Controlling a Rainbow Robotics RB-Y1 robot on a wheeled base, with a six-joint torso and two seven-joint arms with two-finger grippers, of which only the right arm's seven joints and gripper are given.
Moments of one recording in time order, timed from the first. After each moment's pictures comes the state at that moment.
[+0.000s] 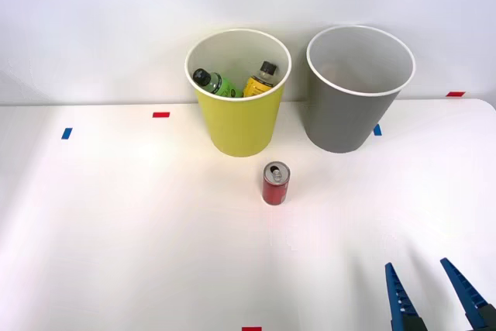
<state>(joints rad) 0.85 -0.16 0.02 -1.87 0.39 -0.73 0.79</state>
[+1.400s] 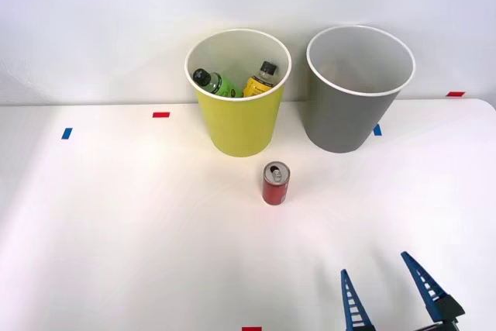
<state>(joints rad) 0.77 -0.31 0.30 -1.80 0.08 -0.80 1.33</state>
